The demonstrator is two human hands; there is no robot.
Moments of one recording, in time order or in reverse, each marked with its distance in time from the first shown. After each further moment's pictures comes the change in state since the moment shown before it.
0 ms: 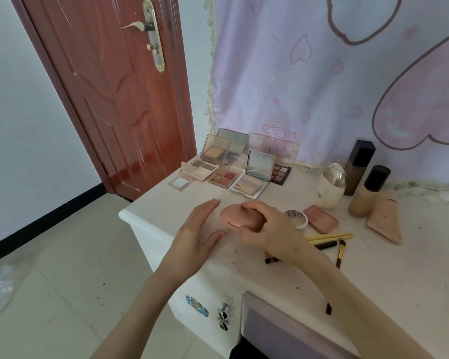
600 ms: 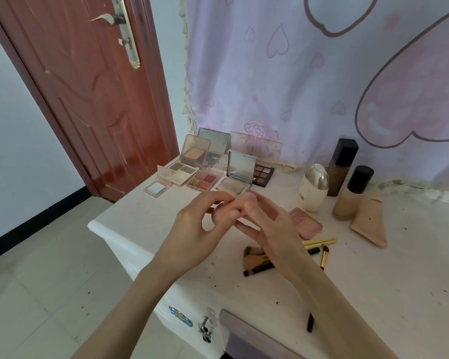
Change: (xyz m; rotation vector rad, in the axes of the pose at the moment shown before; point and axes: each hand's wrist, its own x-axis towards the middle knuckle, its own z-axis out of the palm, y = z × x) left_hand 0.044 0.049 0.017 -0.104 -0.006 0.077; right_hand -0.006 0.006 -0.019 0.978 0.101 0.118
